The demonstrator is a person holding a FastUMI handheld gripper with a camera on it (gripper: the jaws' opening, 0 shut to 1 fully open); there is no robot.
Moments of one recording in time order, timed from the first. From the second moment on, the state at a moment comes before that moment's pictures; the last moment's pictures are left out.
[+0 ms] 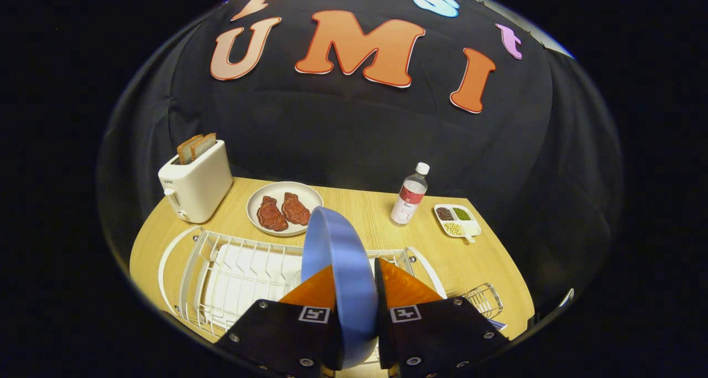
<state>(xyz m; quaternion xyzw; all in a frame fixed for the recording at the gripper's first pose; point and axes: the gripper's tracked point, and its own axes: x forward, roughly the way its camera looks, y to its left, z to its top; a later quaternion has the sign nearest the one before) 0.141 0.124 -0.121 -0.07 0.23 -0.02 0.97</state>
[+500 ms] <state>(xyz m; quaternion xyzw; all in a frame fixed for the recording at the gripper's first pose) 0.046 0.103 -0.095 -0.01 0.22 -0.02 0.97</state>
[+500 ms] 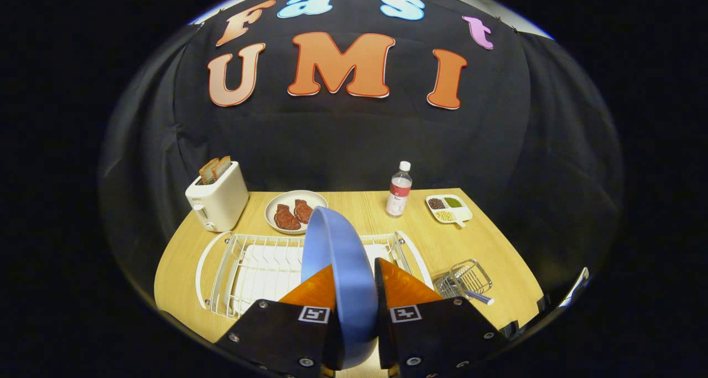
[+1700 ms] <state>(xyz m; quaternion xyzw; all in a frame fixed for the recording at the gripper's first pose) -0.093 0.075 -0.260 0.19 0.33 -0.04 0.92</state>
